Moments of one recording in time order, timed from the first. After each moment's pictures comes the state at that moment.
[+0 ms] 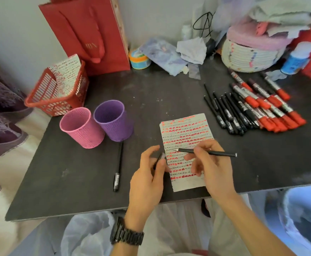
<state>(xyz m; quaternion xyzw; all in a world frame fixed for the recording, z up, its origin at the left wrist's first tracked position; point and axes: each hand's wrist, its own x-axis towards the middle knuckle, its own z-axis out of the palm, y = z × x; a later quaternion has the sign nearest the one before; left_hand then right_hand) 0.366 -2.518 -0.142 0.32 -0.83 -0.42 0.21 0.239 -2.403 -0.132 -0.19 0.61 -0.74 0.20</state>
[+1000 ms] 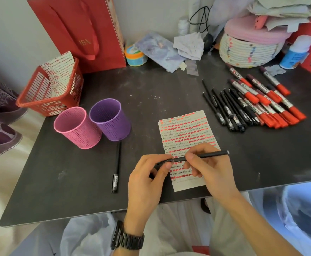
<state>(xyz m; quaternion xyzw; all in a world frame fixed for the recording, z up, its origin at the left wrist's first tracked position) 0.366 -2.519 -0.140 0.26 -0.82 -0.43 0.28 0.239 -2.397 -0.133 -0.26 0.60 -0.72 0.24</state>
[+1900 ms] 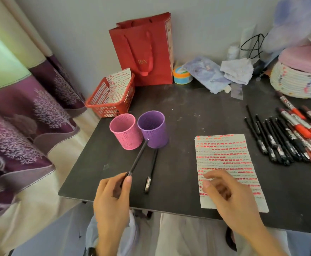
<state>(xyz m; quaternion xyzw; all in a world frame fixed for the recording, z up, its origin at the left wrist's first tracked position) 0.472 -2.559 -0.125 0.53 -0.71 -0.24 0.41 0.248 -2.399 -0.144 -0.41 0.73 -0.53 0.16</state>
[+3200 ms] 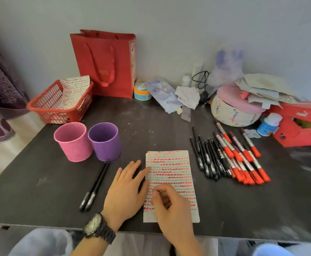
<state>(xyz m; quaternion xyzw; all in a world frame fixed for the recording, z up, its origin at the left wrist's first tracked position) 0.330 -2.548 -0.152 0.29 -0.94 -0.14 0.13 0.248 -2.402 -0.141 -0.36 0.77 -0.50 0.16</state>
